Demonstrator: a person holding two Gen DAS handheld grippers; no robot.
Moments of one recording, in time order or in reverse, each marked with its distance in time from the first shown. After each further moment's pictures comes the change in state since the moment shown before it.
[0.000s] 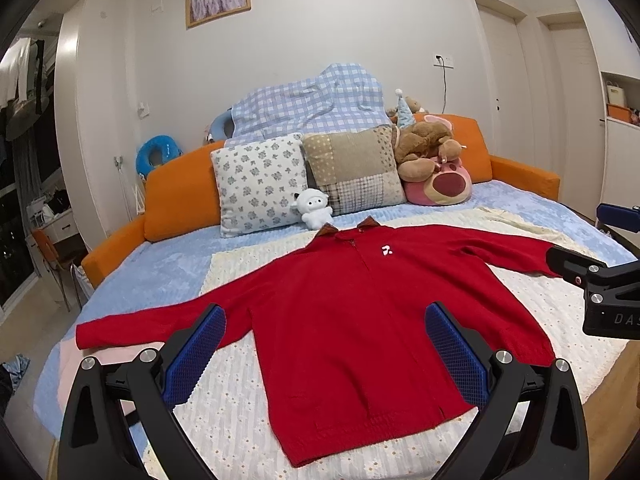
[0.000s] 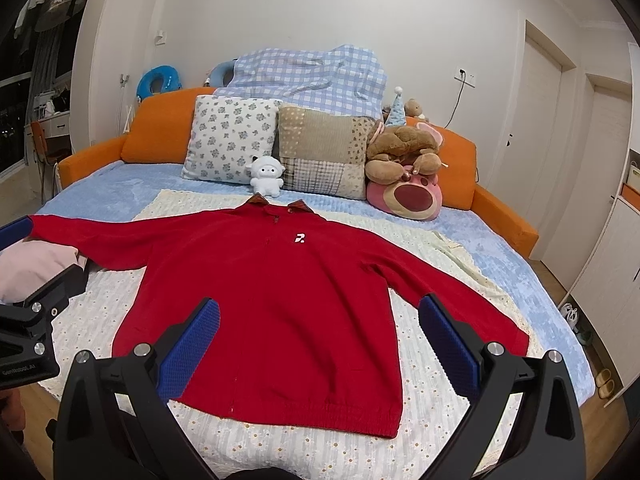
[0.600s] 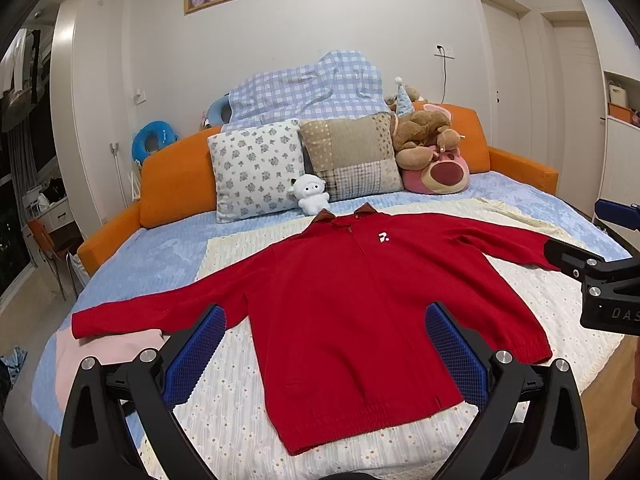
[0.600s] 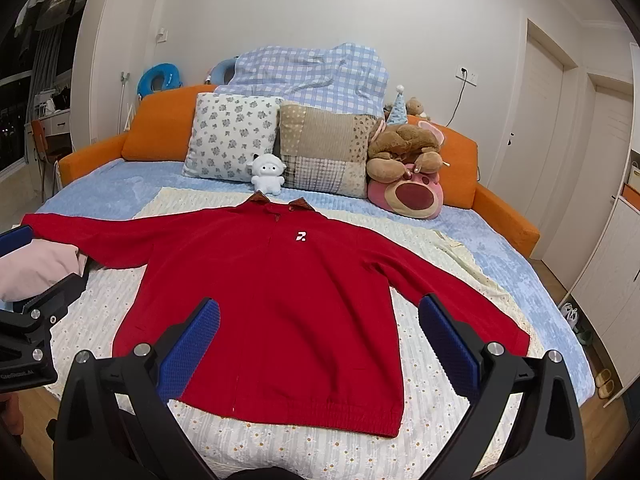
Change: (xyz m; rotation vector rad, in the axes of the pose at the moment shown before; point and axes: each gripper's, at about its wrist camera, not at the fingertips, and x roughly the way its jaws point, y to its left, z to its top) left arm 0.007 0.003 -0.002 -0.009 0.052 -0.015; right arm 0.002 0.000 0.001 0.000 0.010 0.005
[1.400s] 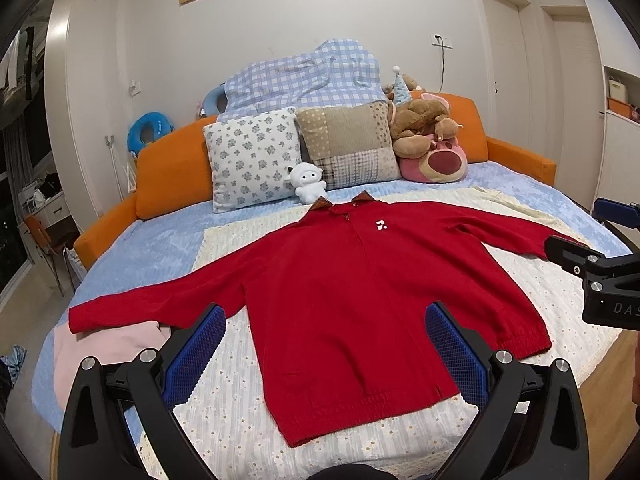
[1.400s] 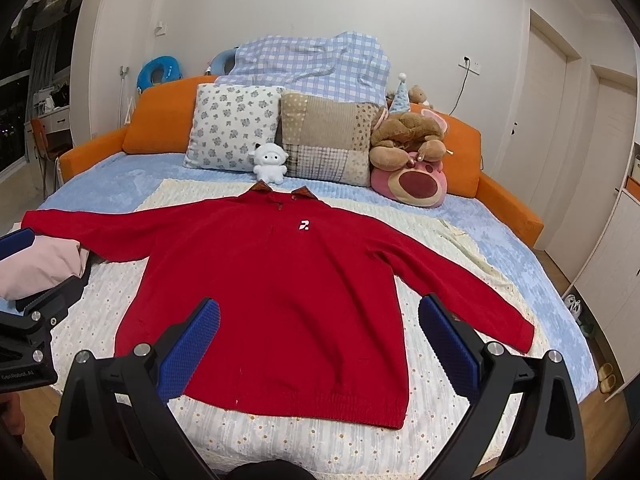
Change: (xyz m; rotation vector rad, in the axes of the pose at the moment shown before) left arm 0.008 0.011 -0.012 -0.005 0.037 -0.029; right arm 0.007 0.003 -0.004 0.007 0.043 0.009
